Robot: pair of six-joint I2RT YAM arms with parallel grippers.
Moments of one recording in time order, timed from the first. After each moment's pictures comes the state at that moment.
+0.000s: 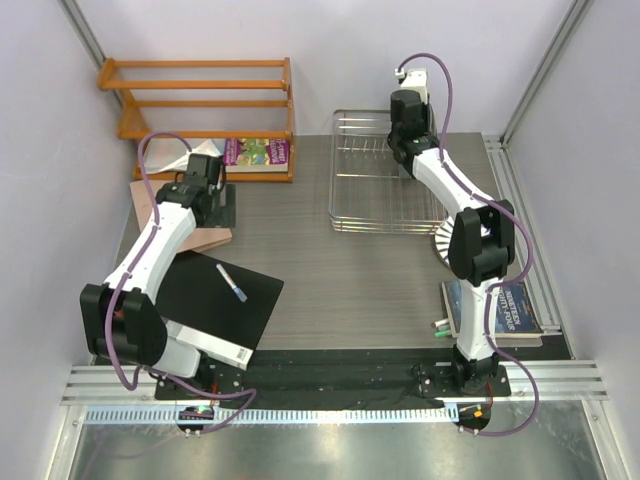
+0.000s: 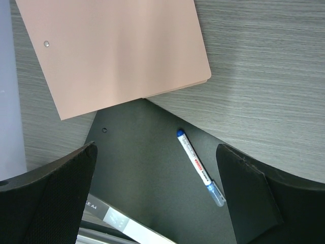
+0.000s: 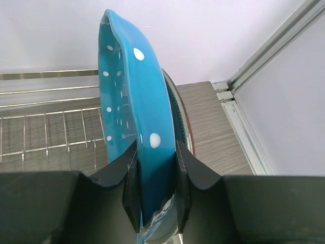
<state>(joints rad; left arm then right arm) -0.18 1.47 1.30 -0.82 -0.35 -0.13 0.30 2.08 1.89 -0.05 0.71 -0.10</state>
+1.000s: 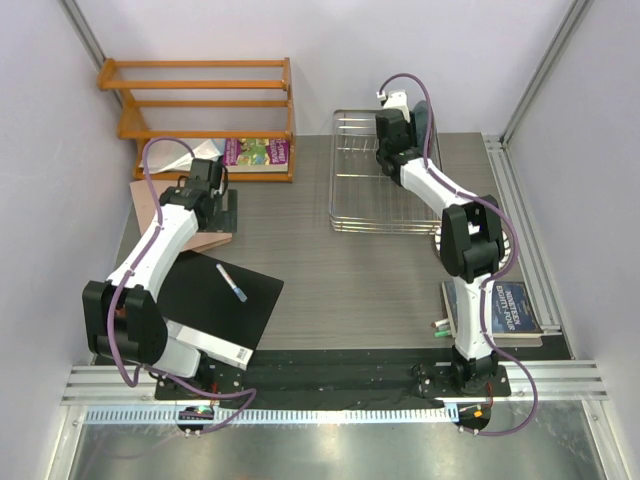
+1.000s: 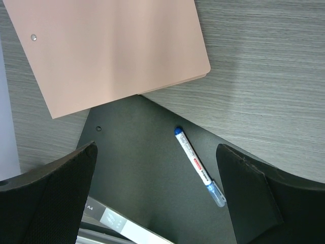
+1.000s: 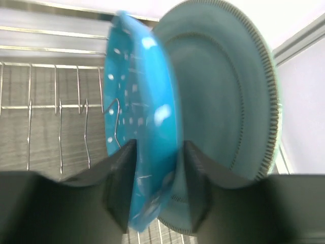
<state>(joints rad) -0.18 1.48 1.25 -0.79 -0.34 -0.13 0.34 2.15 1.81 -0.05 0.67 -0.11</state>
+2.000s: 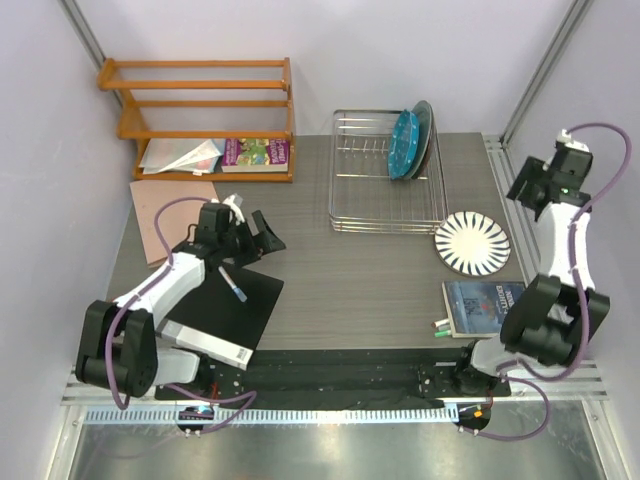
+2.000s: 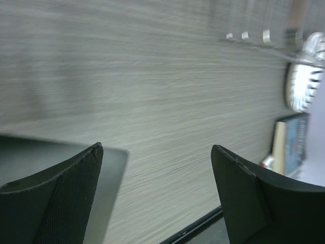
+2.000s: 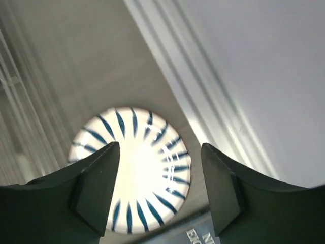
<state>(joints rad) -0.24 1.30 0.73 -0.20 0.33 -0.64 -0.39 1.43 1.27 -0.43 0.08 0.09</state>
